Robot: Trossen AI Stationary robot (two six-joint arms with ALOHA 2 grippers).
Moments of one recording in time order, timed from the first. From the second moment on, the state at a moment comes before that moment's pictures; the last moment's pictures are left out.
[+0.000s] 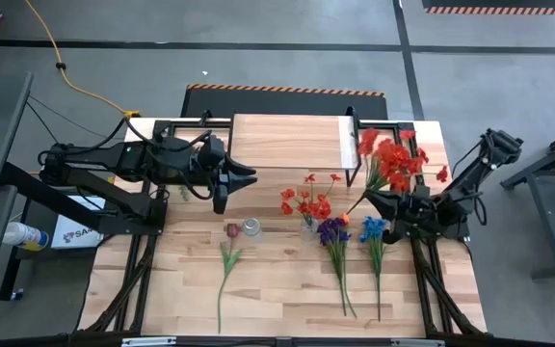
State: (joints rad) left arm -0.14 1.17 1.39 -0.51 -0.25 -0.42; right arm 0.76 0.76 0.36 0.91 1.08 -0.17
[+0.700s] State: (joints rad) left arm -0.14 1.15 1.39 -0.56 -0.23 -0.41; right arm 0.64 0.98 0.36 1.08 1.08 -0.07
